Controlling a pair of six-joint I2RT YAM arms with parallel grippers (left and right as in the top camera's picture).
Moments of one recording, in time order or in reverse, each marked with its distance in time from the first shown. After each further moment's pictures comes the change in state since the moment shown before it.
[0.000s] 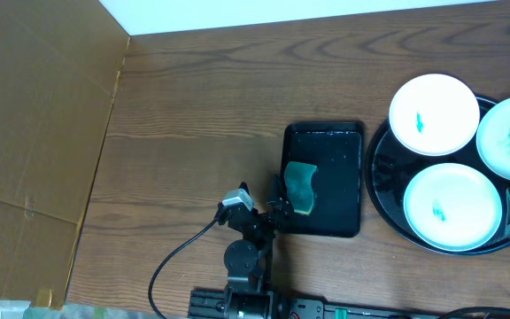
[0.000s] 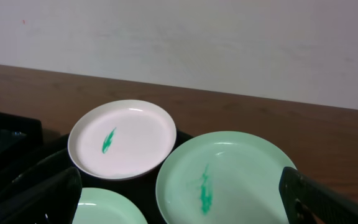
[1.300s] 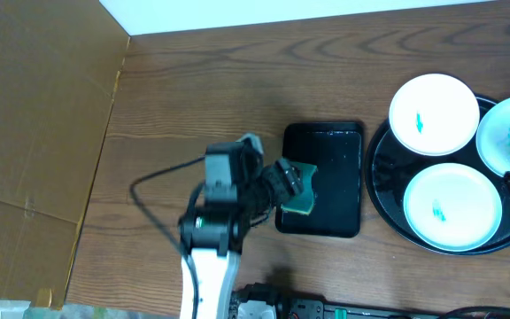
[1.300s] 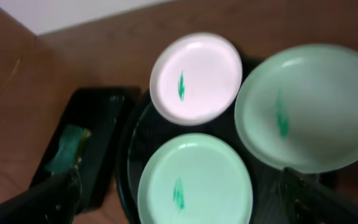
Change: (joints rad) left arm 0.000 0.949 0.938 -0.880 0.334 -0.111; right arm 0.000 0.700 0.809 -0.711 -0.188 0.229
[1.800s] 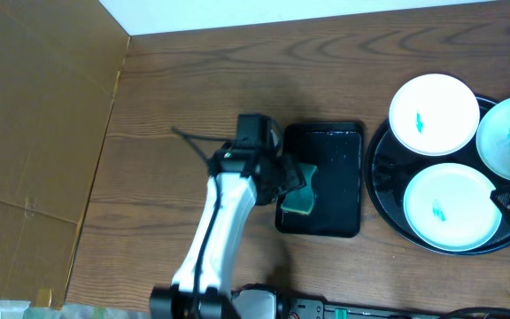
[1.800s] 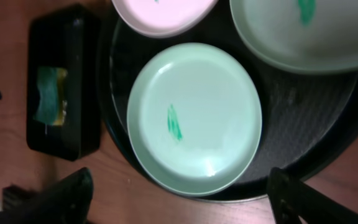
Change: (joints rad) left arm -0.031 0.410 0.005 0.052 -0.109 0.083; right arm 0.002 0.248 0.000 -0.193 -0.034 -0.011
